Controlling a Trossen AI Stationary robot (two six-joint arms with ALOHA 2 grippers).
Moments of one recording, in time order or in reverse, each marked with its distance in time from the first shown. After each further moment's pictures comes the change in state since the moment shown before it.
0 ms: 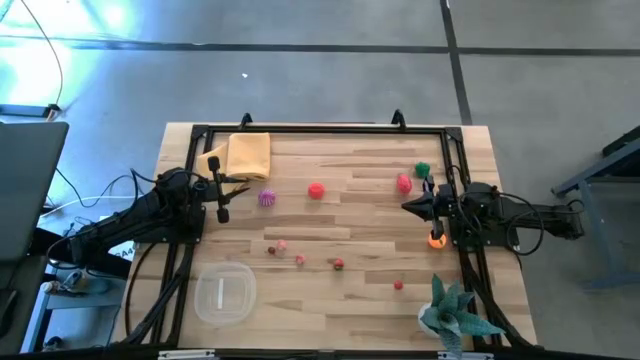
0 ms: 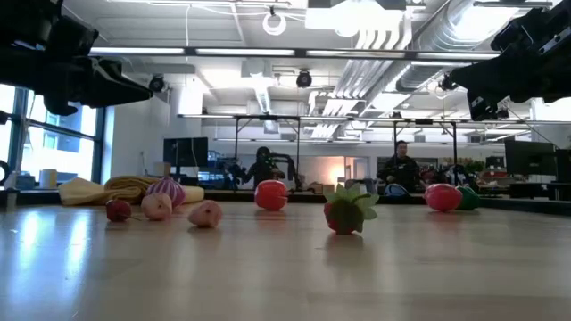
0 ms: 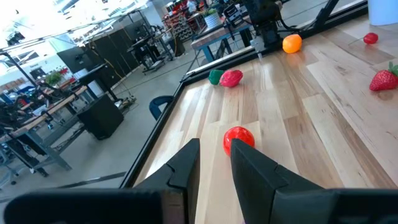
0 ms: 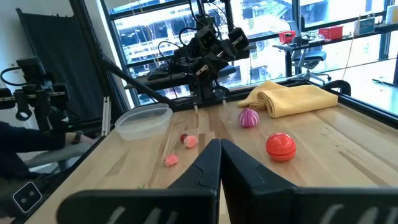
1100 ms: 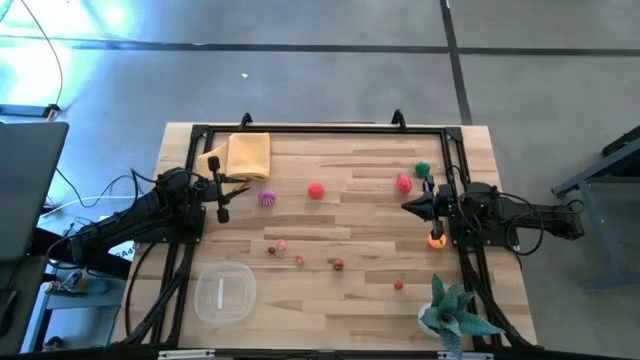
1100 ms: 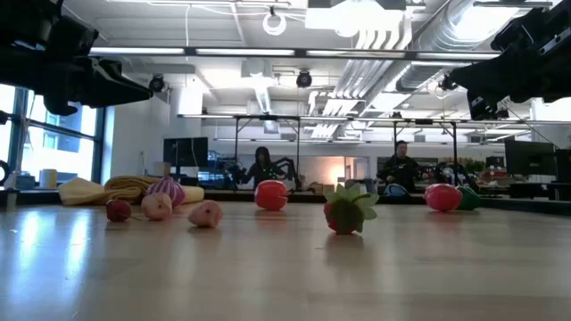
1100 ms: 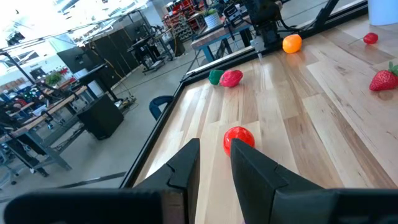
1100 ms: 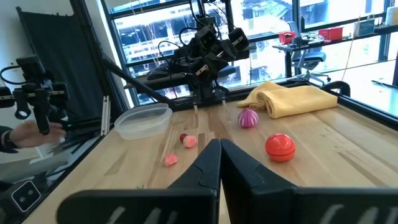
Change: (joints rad) left arm 0.000 0.000 0.000 0.000 0.000 0.000; right arm 0.000 0.000 0.000 0.000 0.000 -0.015
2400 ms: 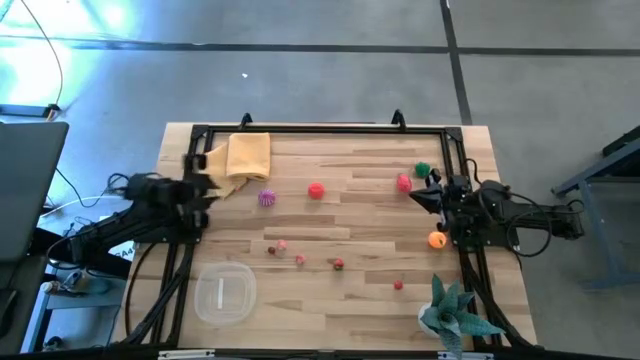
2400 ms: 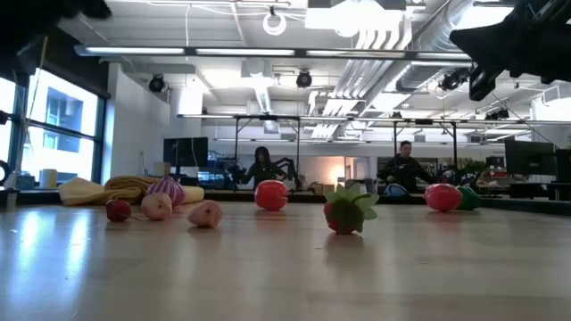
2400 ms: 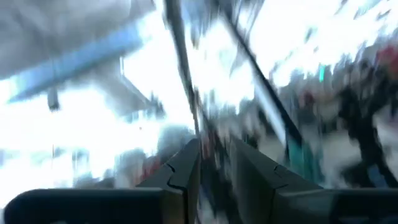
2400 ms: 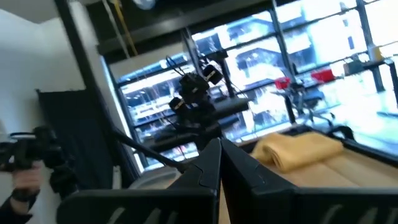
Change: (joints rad) left arm 0.000 -0.001 0.001 0.789 0.400 -0.378; right arm 0.000 0.000 0.000 0.260 0.059 0.141
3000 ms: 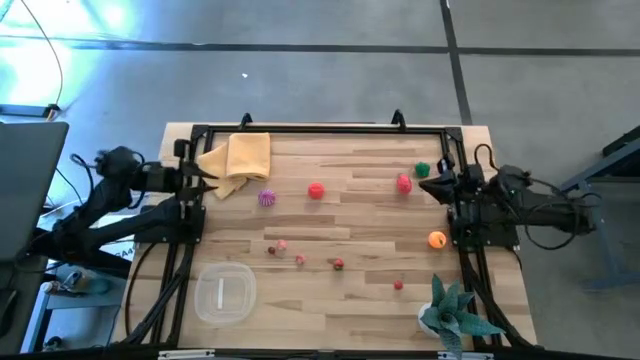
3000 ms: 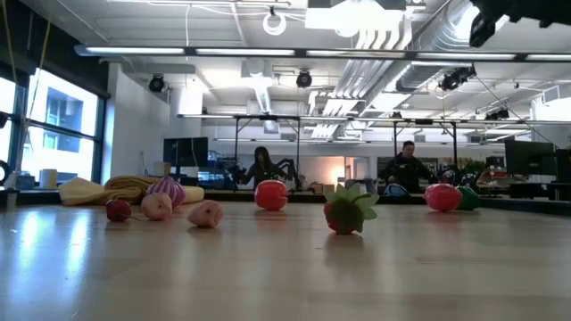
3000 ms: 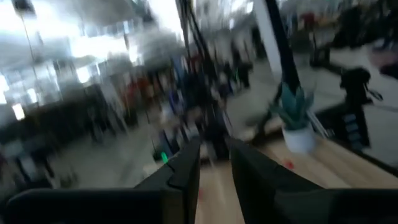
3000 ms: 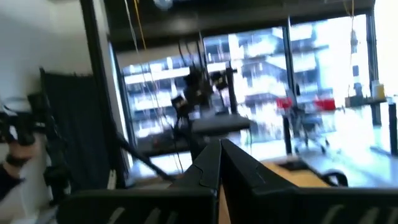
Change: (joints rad) left arm 0.000 0.208 0.567 -0.947 -0.074 0.194; right arm 0.000 0.205 0.343 -0.187 -0.028 -0.166
